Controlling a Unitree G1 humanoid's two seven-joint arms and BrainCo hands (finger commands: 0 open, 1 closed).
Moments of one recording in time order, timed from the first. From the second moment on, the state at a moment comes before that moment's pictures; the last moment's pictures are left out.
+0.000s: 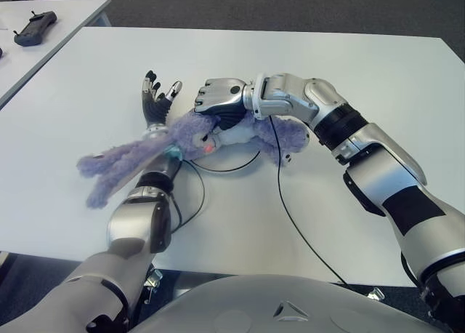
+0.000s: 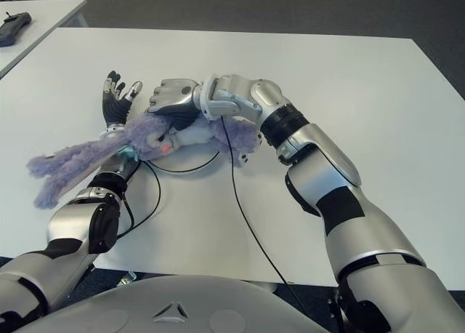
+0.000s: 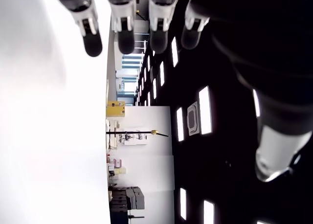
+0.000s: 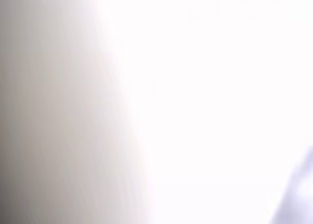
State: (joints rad) left arm -0.62 0.12 0.22 1.14 -0.06 -0.58 0.22; right arm -1.13 -0.27 0.70 0.69 -0.85 -0.73 0.39
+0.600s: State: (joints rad) left arm -0.62 0.12 0.22 1.14 -0.05 -0.58 0.22; right arm -1.19 -0.27 0.74 0.68 -0.84 -0.65 0.56
